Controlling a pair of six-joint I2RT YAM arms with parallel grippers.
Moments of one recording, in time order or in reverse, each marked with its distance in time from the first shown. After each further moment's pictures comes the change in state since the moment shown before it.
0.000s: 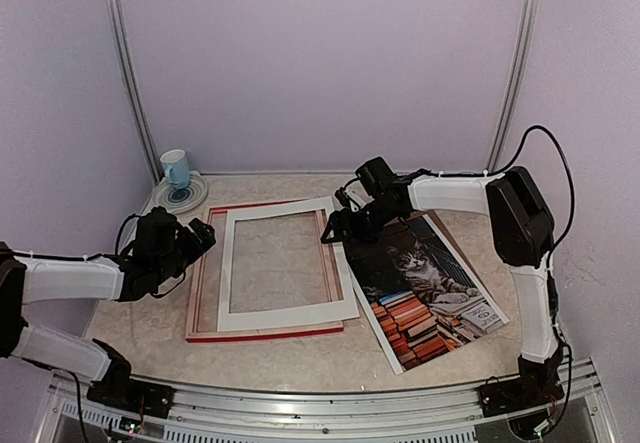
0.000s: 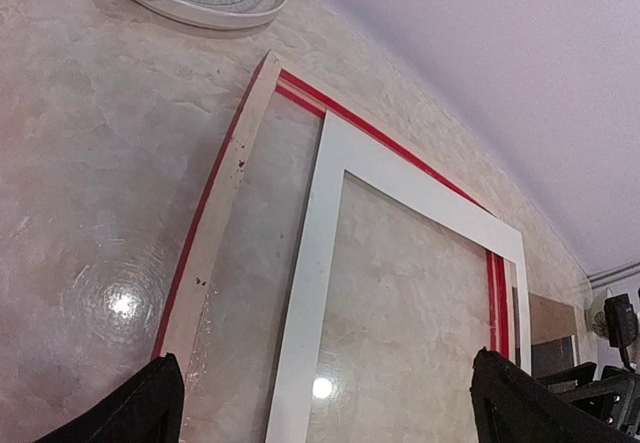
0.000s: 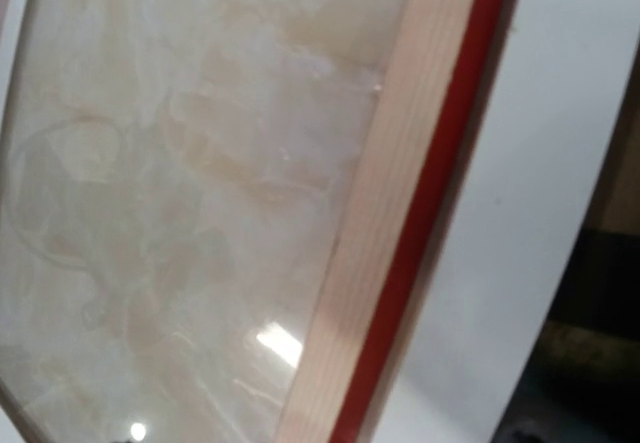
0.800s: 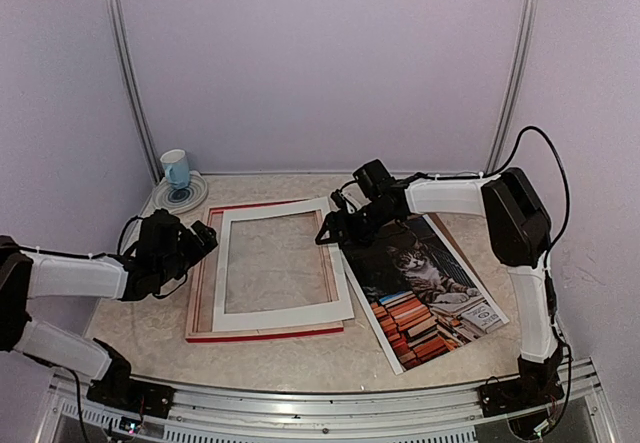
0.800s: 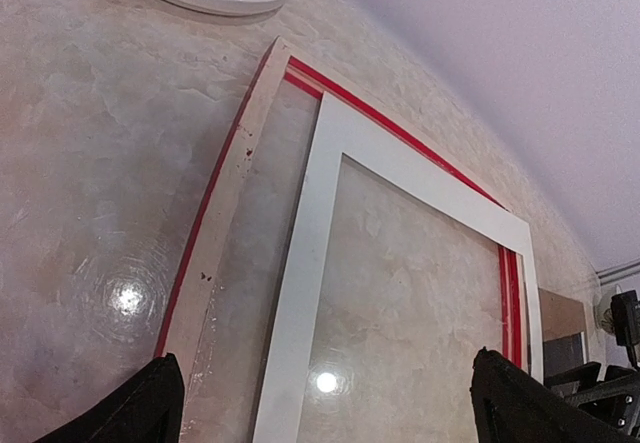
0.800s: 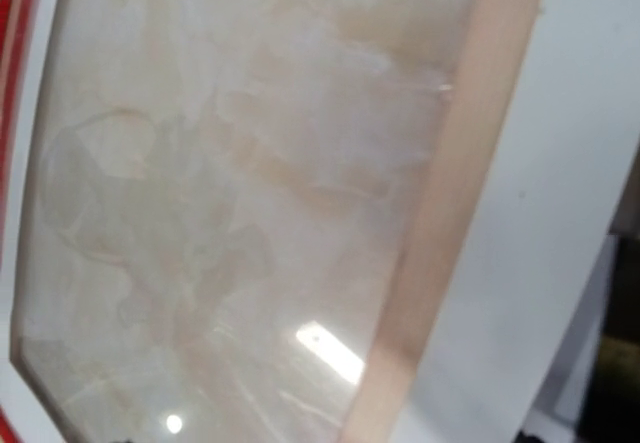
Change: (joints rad) left arm 0.000 0.038 0.000 0.018 0.001 -0.001; right arm 0.007 0.022 -0.006 0.055 -0.062 0.040
